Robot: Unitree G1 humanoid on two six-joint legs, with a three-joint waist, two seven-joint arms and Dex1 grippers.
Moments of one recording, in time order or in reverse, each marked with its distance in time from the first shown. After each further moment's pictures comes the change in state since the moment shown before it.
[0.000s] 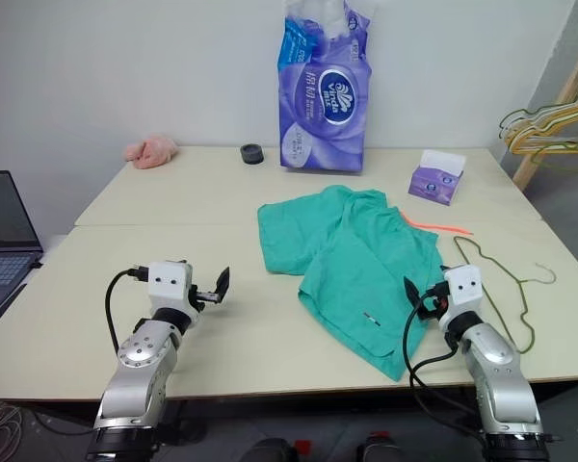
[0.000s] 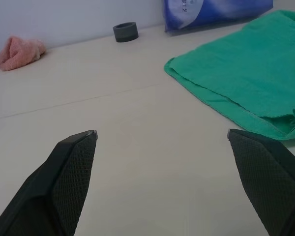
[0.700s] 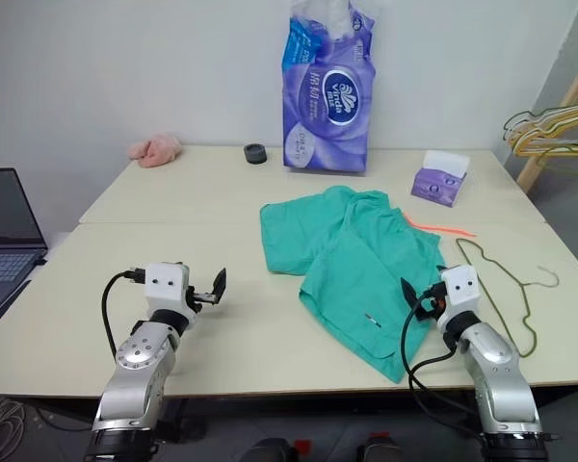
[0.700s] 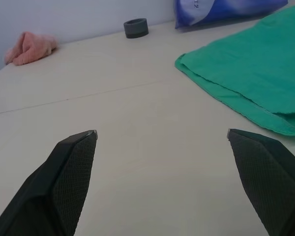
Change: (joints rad) left arm 0.008 0.001 0.008 0.000 0.000 0.001 0.011; right arm -0.002 -0.002 0.004 0.000 -0.009 -0.002 0.017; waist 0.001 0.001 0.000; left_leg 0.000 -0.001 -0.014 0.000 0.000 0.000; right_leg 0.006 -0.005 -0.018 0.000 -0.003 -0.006
